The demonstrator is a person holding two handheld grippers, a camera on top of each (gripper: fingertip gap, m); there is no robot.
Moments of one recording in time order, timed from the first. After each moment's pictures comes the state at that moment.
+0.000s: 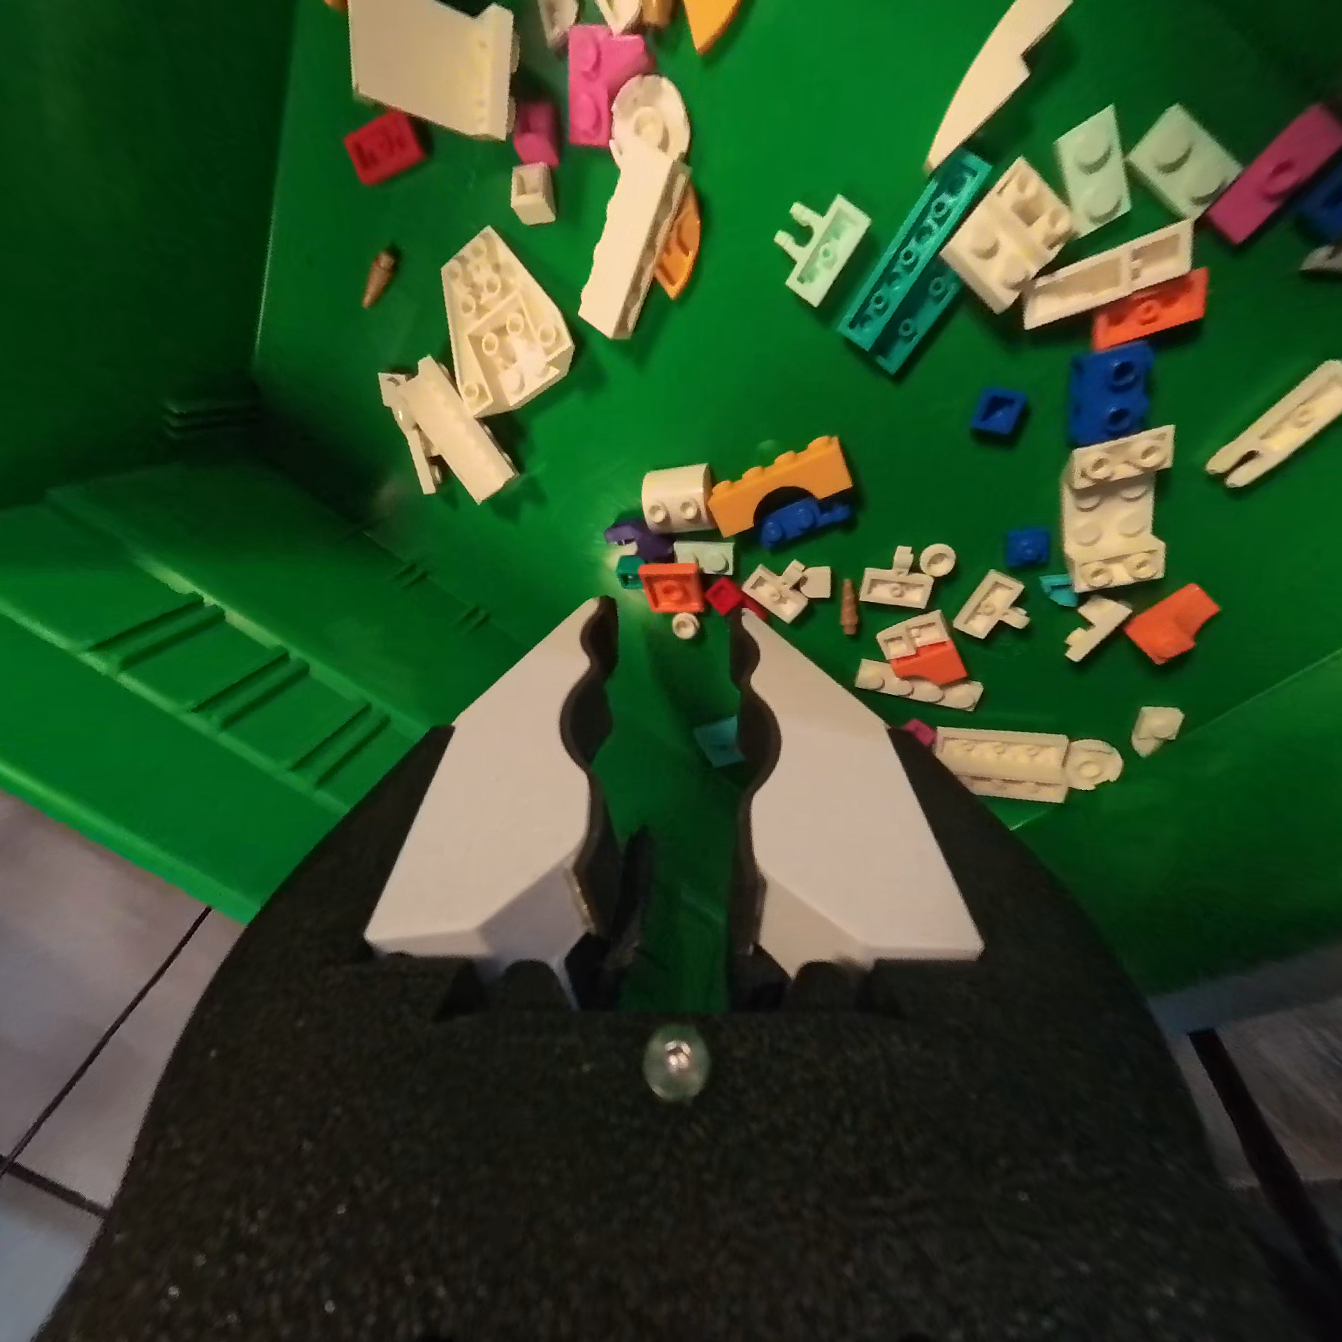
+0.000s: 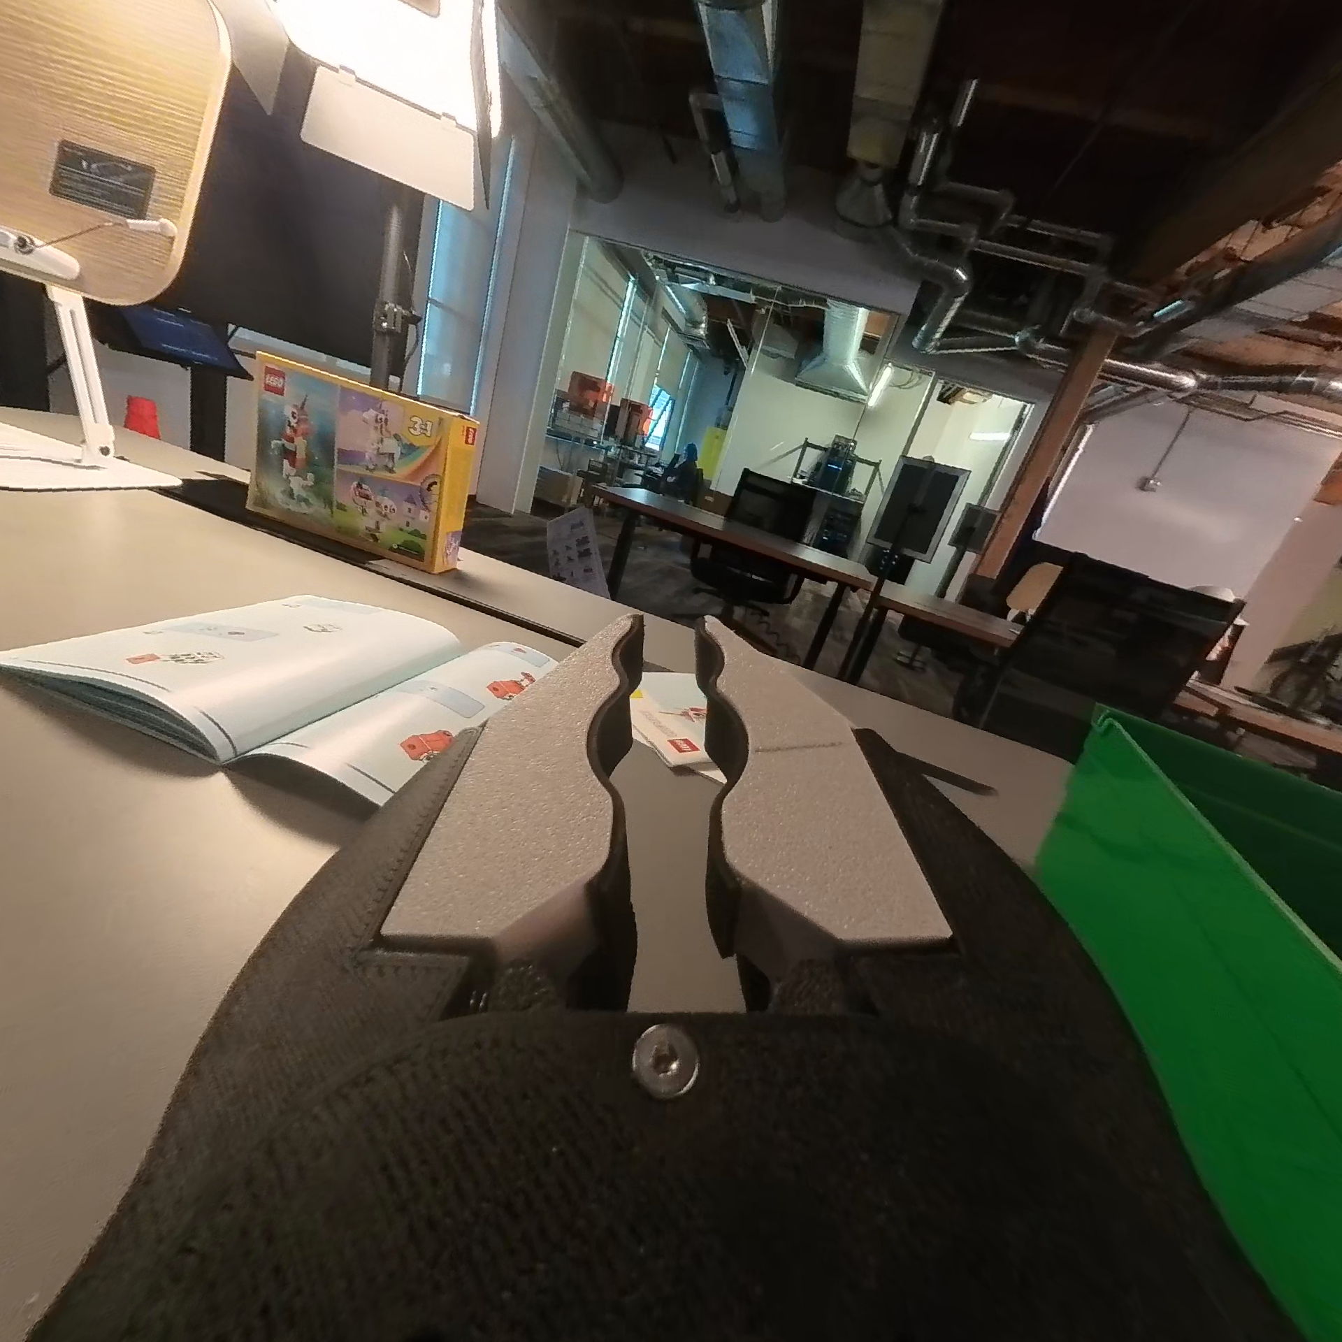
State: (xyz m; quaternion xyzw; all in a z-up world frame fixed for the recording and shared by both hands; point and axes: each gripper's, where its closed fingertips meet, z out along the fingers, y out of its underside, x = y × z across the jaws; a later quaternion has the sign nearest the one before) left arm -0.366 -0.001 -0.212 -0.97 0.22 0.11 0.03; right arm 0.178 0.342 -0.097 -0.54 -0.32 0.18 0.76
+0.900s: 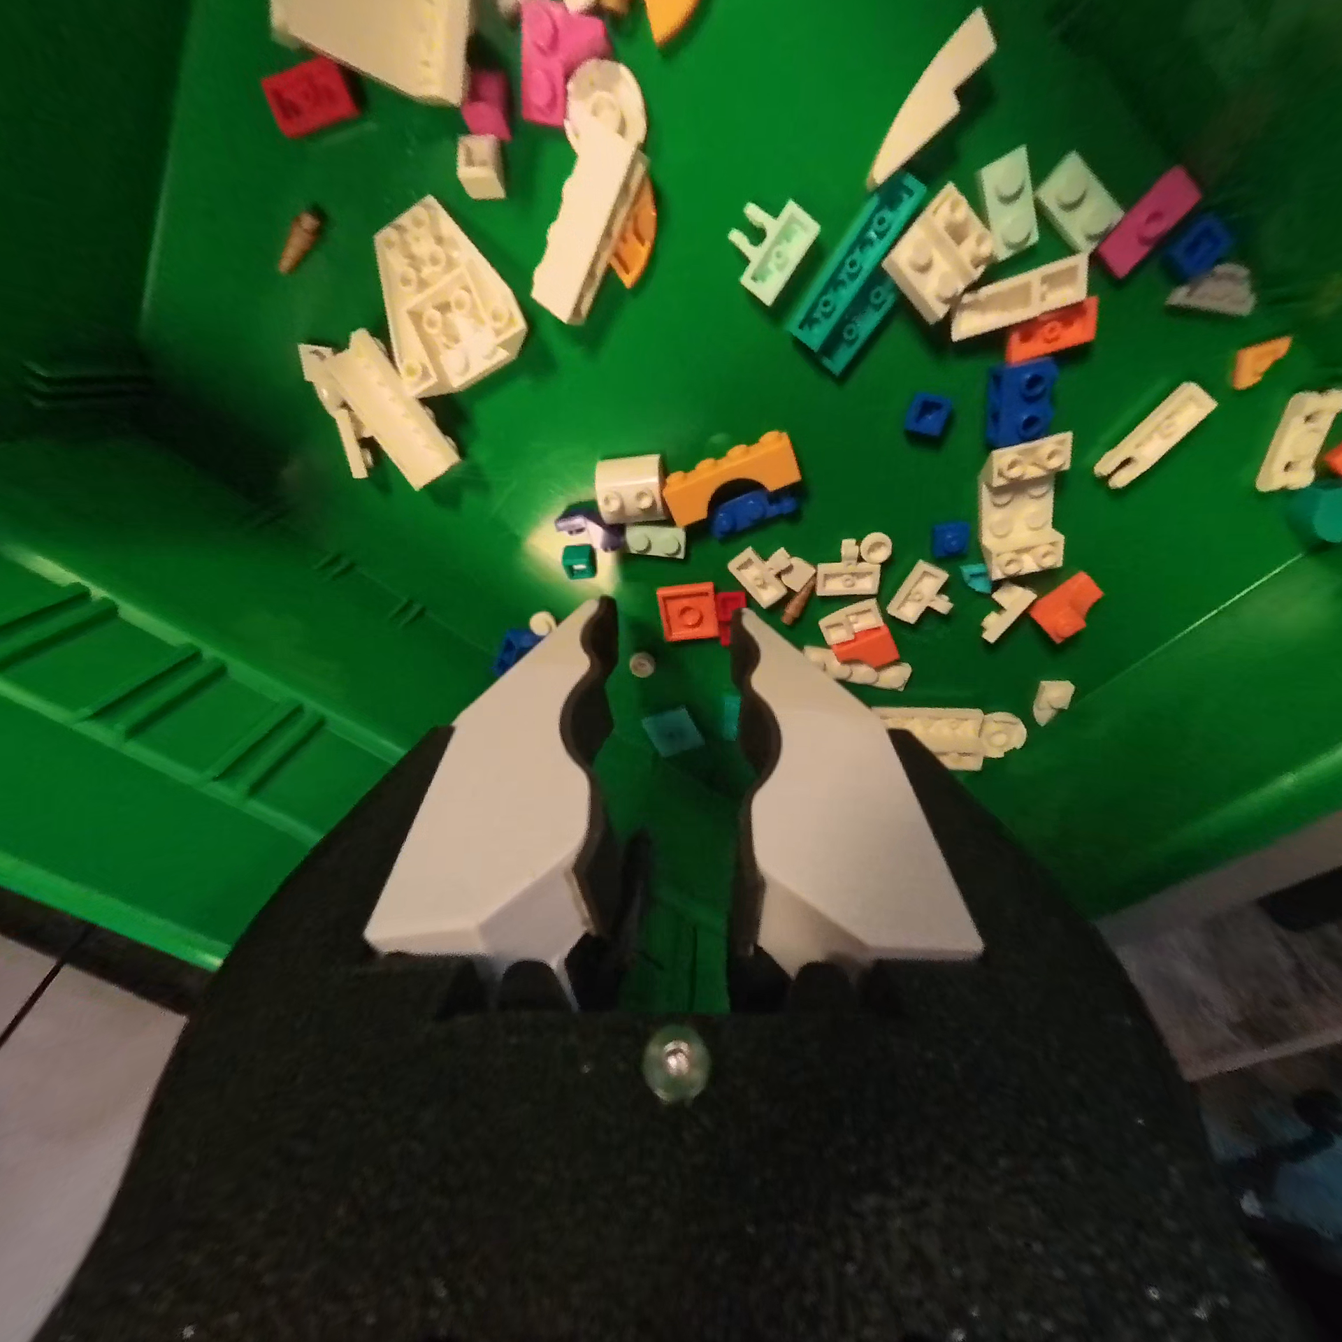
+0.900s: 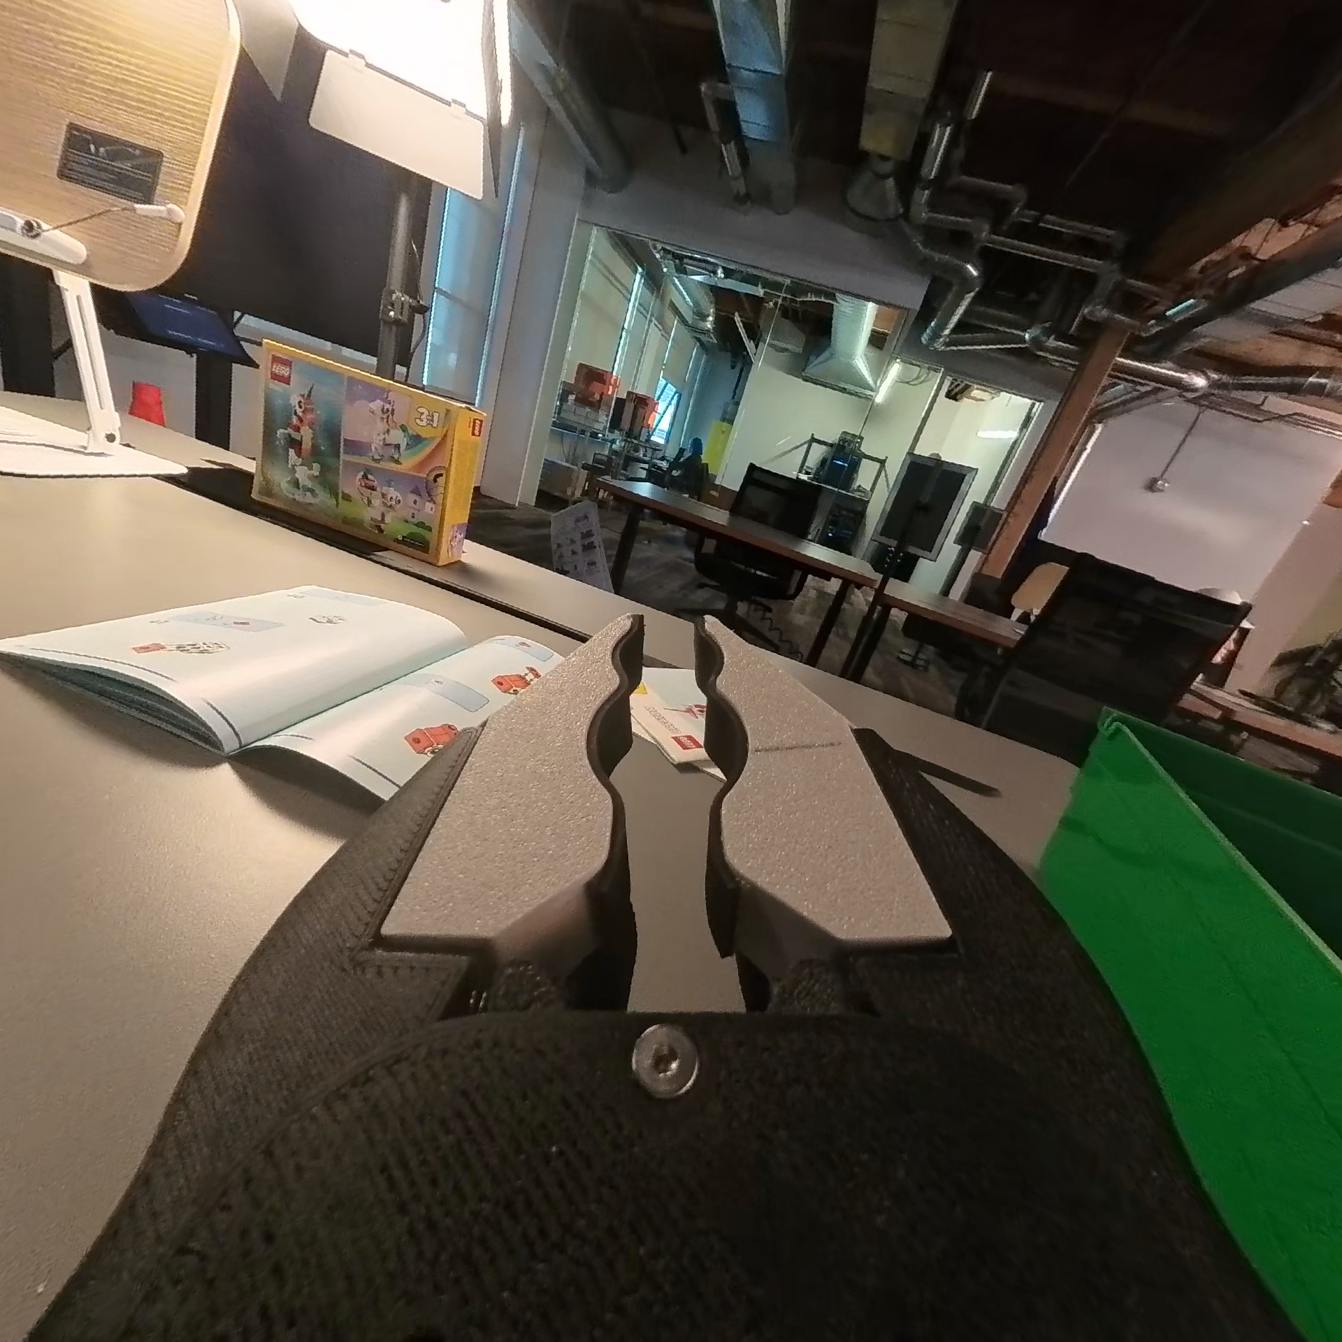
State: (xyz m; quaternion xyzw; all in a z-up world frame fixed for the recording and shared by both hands) left arm -0.354 -0.007 -0.211 -0.98 0.19 0.04 0.02; right arm 0.175 0.342 -0.098 -0.54 -0.33 0.18 0.75
